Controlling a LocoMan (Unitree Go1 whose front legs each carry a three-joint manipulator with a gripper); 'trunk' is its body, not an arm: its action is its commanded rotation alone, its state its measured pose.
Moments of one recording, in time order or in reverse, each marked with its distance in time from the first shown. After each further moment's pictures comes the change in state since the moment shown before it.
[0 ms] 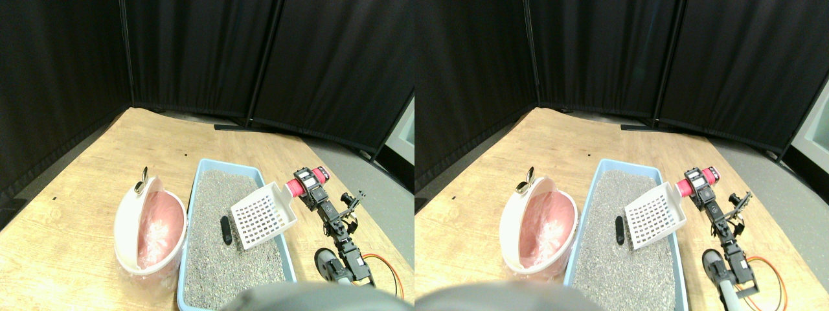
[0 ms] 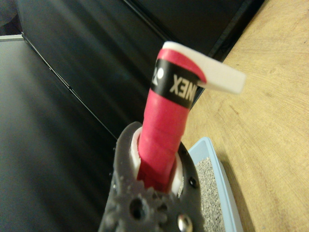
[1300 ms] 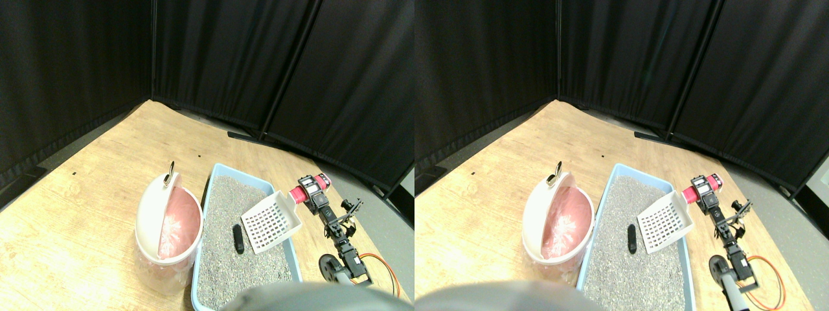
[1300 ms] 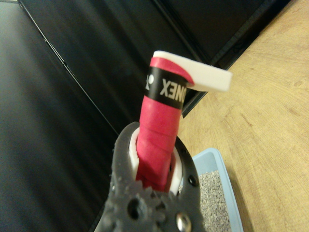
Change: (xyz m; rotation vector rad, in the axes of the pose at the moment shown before) right arm 0.037 0.005 -0.009 -0.149 0.010 0.064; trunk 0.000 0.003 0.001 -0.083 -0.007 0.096
